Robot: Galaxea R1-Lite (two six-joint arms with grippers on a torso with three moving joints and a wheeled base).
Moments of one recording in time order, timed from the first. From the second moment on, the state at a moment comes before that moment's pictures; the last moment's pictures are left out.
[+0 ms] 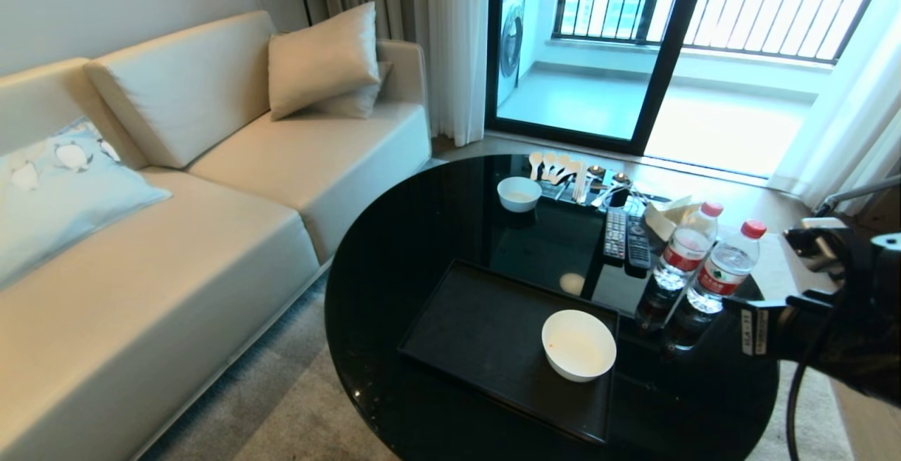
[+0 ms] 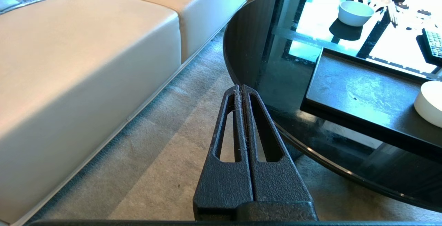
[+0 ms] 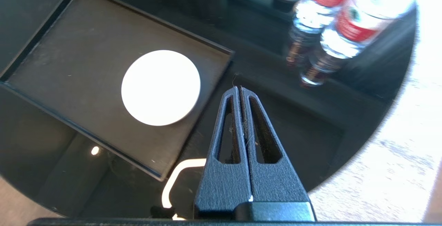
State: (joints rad) left arm 0.00 0.00 0.00 -0.01 0.01 -0.09; right arm 0.26 1.36 -0.42 -0.50 -0.15 0.11
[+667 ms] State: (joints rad) left arm 0.00 0.00 0.00 -0.01 0.01 -0.09; right arm 0.25 0.87 -0.07 -0.52 -0.29 0.03
